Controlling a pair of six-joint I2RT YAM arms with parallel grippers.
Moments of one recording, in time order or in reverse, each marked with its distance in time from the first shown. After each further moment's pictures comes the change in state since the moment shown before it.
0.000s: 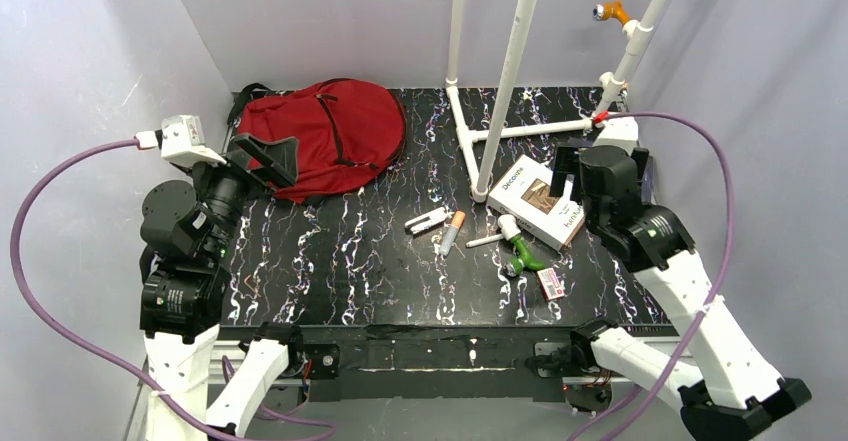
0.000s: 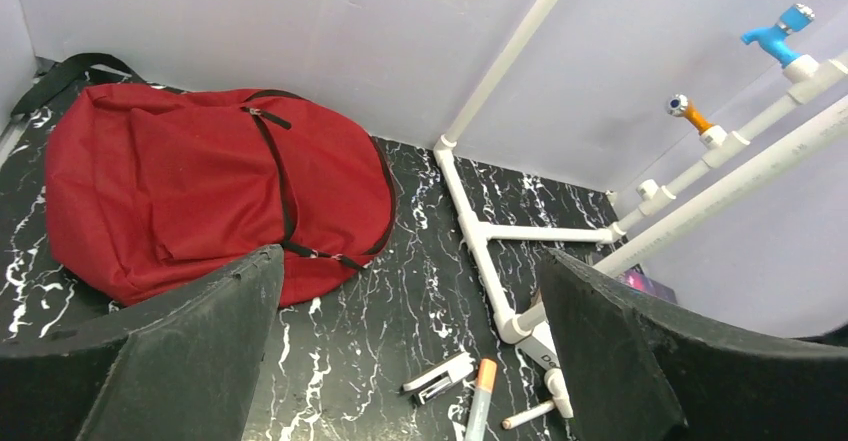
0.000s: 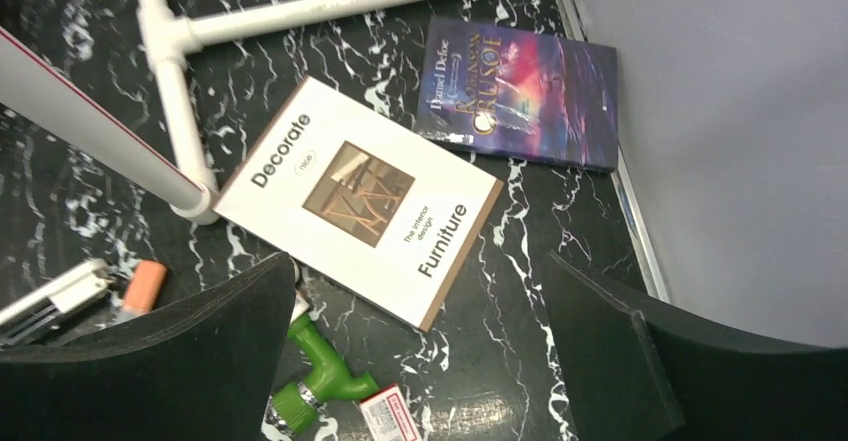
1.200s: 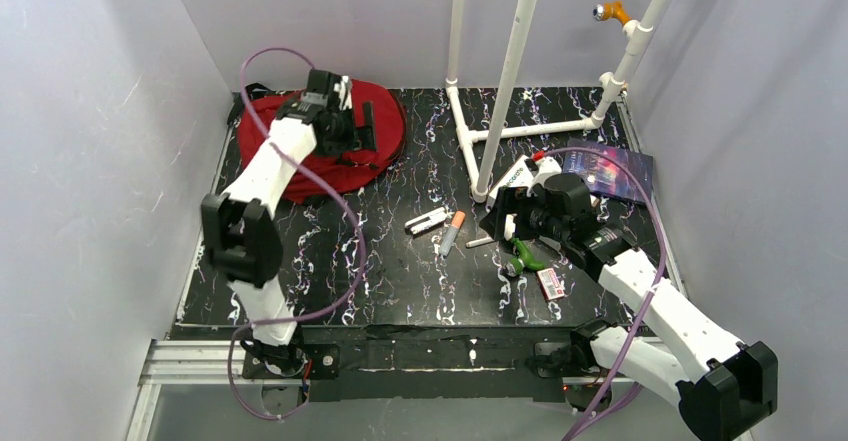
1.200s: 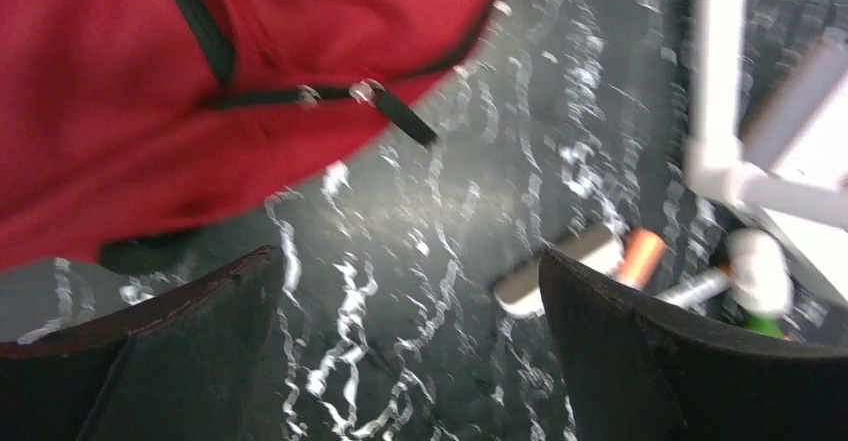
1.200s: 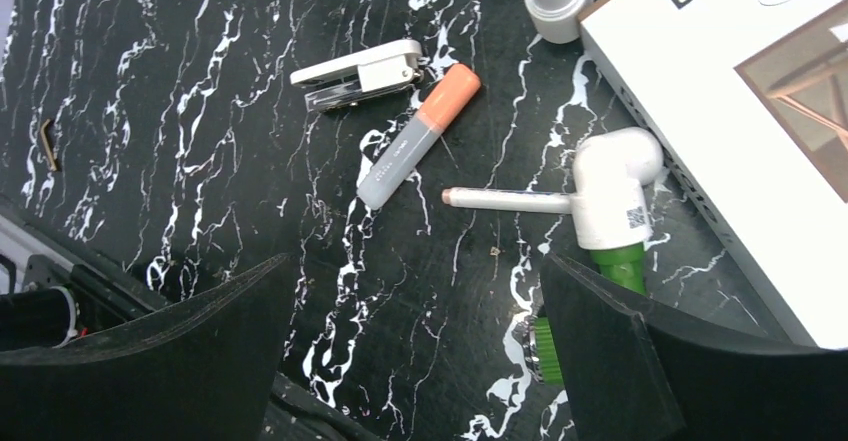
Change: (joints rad) left arm -0.095 1.005 0.275 -0.194 0.180 0.109; right arm 0.000 0.049 -0.428 0.378 -0.768 0.178
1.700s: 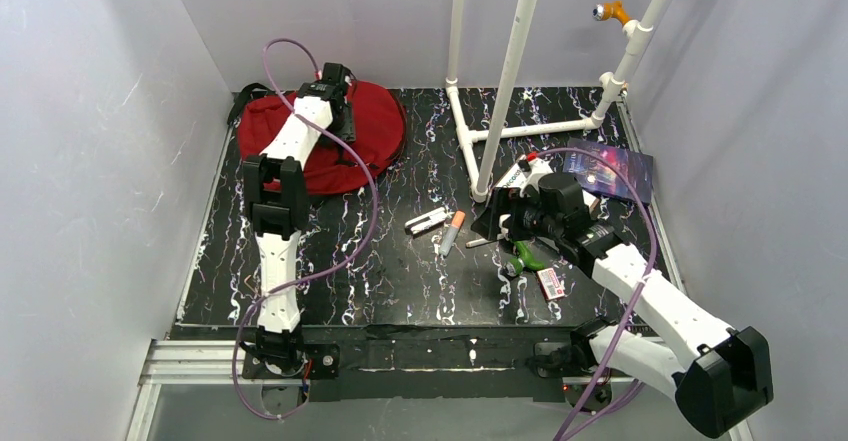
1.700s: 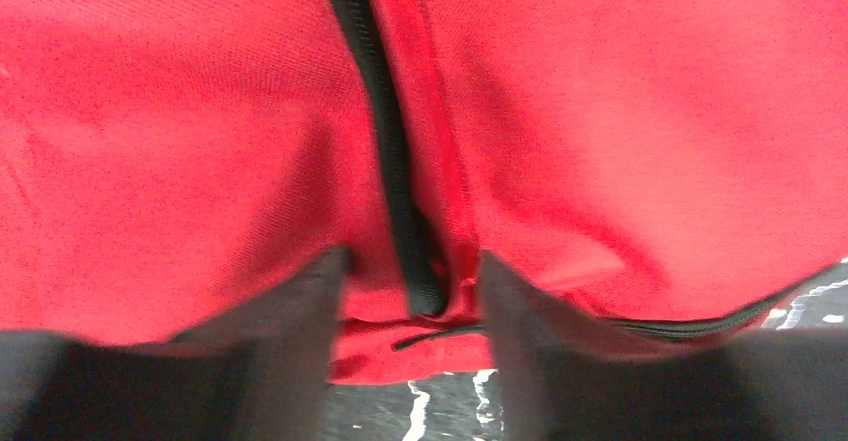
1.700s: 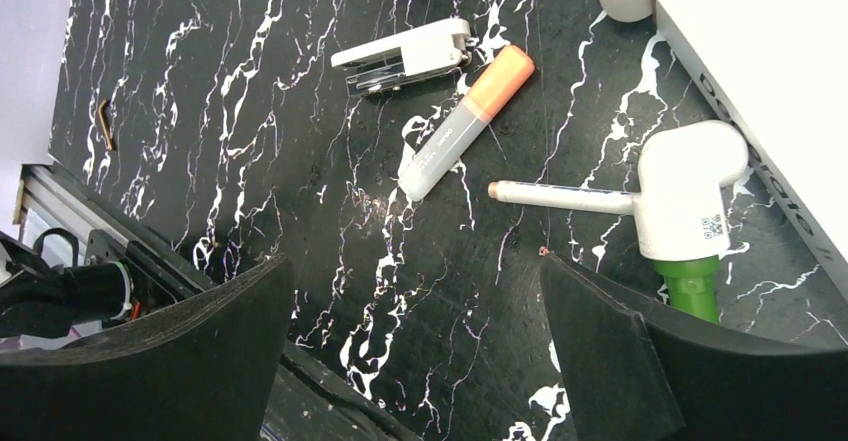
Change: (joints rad) left arm 0.033 0.568 0.530 -0.142 -0.410 0.044; right arm 0.000 0.052 -0.020 0.072 -0.103 0.056
